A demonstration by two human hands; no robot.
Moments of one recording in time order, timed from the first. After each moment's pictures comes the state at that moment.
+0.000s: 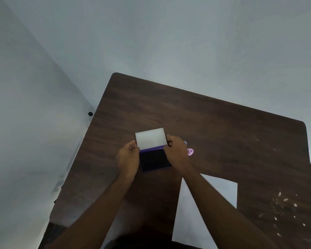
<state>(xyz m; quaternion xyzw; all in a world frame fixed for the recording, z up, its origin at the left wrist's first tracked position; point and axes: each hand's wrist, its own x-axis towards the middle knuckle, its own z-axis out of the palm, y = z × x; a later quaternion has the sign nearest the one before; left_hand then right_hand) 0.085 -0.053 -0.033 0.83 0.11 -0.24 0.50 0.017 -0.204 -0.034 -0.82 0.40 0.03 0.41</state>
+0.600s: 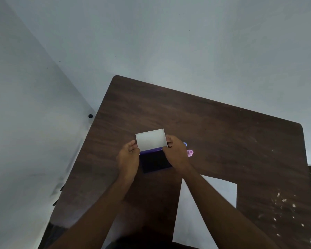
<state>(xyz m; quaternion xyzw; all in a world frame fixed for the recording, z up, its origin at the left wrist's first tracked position) 0.088 -0.047 -0.031 0.81 0.10 -0.26 0.52 0.019 -0.199 -0.024 -0.79 0.40 0.02 0.46</state>
